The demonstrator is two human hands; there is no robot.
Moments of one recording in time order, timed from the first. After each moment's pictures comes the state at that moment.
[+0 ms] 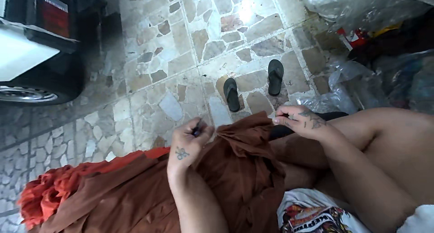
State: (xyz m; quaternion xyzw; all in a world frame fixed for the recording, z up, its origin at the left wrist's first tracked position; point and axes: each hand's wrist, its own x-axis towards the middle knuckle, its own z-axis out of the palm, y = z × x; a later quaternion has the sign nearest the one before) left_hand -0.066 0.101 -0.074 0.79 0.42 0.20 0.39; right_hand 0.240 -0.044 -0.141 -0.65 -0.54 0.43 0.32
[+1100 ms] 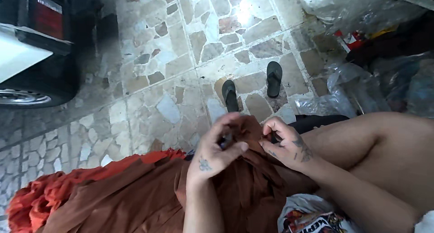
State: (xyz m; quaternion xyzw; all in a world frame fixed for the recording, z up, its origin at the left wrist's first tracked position) left_hand -0.026 0.077 -0.086 0.78 0.25 0.20 0.54; right_hand 0.164 -0.050 -0.133 -0.56 -0.49 0.34 0.57
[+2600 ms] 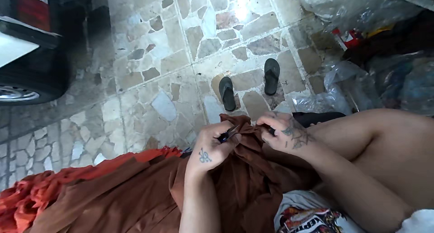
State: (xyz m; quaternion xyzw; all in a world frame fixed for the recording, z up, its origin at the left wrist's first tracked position) left_hand -0.024 0.082 -0.099 0.81 0.24 0.19 0.50; right_hand 0.186 -0.036 -0.141 -0.62 -0.64 0.19 0.42
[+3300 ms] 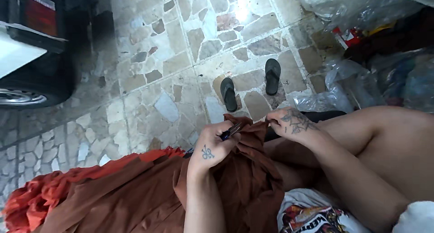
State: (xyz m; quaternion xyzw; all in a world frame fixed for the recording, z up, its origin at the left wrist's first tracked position) left_hand -0.026 0.084 -0.094 0.82 0.28 0.14 0.48; right_hand 0.213 -0.028 -0.131 -0.71 -0.58 0.37 0.14
